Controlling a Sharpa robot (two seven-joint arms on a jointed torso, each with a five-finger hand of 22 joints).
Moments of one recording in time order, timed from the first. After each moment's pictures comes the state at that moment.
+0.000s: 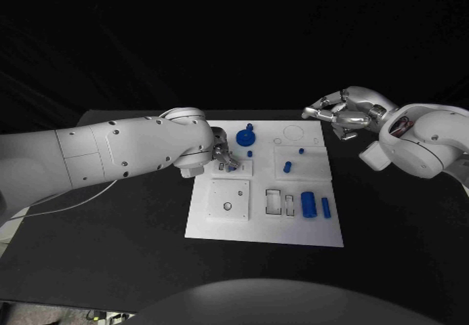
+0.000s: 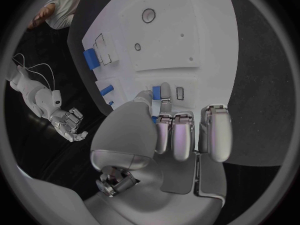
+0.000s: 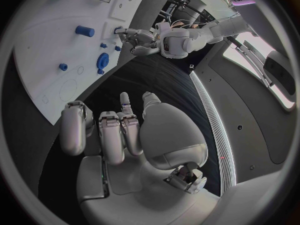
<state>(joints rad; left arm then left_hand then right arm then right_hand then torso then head) 1.38 -0.54 -0.21 1.38 -0.97 0.05 -0.69 1.30 0.03 0.04 0.28 0.53 1.04 0.03 0.36 0.57 1.46 -0.05 1.57 1.31 1.46 -0.10 1.57 1.31 0.05 1.47 0.02 1.48 1.31 1.43 -1.01 -0.21 1.61 -0.66 -0.21 0.09 1.26 0.16 -0.07 0.28 0.40 0.77 0.14 0.36 0.32 1.46 0.07 1.58 1.31 1.47 0.01 1.57 1.31 0.05 1.36 0.13 1.37 1.31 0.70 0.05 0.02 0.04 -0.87</state>
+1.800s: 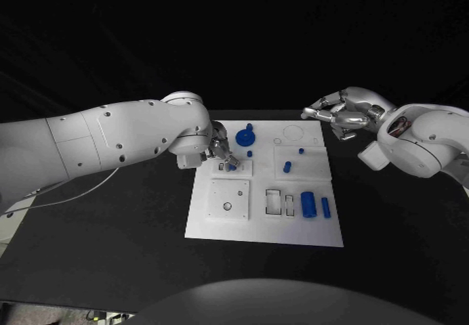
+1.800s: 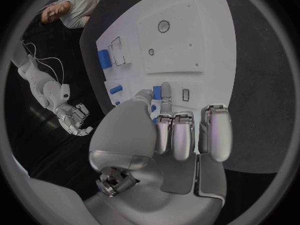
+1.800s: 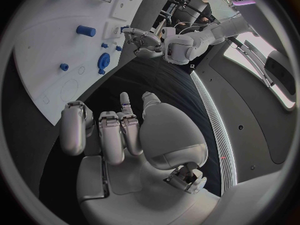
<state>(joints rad) 1.41 -0.54 -0.18 1.36 -0.85 0.20 -0.70 1.31 0.00 0.09 0.26 0.58 1.05 0.02 0.36 0.59 1.47 -0.05 1.57 1.31 1.46 -0.10 1.57 1.31 0.05 1.47 0.02 1.48 1.31 1.43 -1.00 -0.21 1.60 -0.66 -0.21 0.09 1.27 0.17 -0.07 0.28 0.40 0.77 0.14 0.36 0.32 1.46 0.07 1.57 1.31 1.47 0.01 1.57 1.31 0.05 1.36 0.13 1.37 1.31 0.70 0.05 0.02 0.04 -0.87</state>
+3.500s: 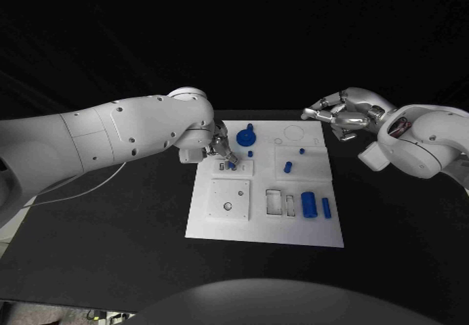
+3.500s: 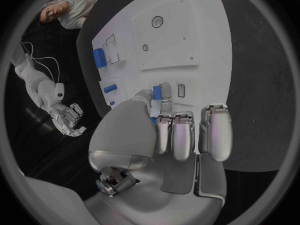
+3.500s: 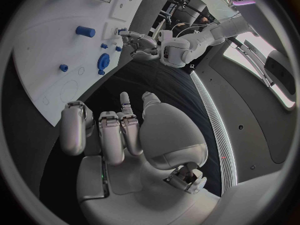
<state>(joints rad) 1.41 -0.49 -0.18 1.25 -0.85 0.27 -0.70 1.30 -0.01 0.11 0.26 0.55 1.06 0.02 0.36 0.60 1.47 -0.05 1.57 1.31 1.46 -0.10 1.57 1.31 0.05 1.47 0.02 1.47 1.31 1.43 -1.00 -0.21 1.60 -0.66 -0.21 0.09 1.27 0.17 -0.07 0.28 0.40 0.78 0.14 0.36 0.32 1.46 0.07 1.57 1.31 1.47 0.01 1.57 1.31 0.05 1.36 0.13 1.37 1.31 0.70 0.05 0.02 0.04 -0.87</state>
